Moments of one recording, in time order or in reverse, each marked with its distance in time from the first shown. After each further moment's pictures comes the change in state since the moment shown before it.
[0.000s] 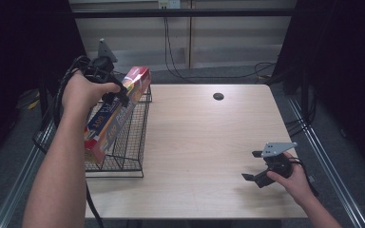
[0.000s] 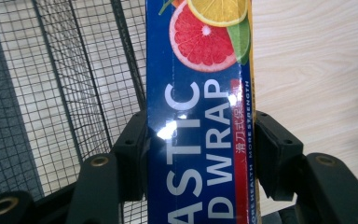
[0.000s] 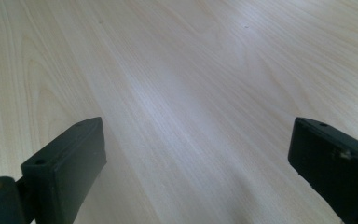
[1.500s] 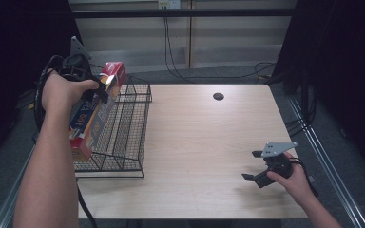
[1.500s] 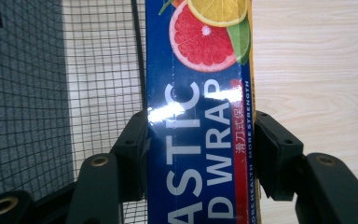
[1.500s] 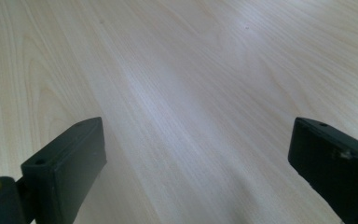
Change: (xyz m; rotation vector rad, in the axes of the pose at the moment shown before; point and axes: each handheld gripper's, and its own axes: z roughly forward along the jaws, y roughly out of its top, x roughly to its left) left arm 0.047 -0.009 -0.013 -0.060 0.070 -0.155; right arm 0.000 0.000 0.000 -0.003 0.000 -0.006
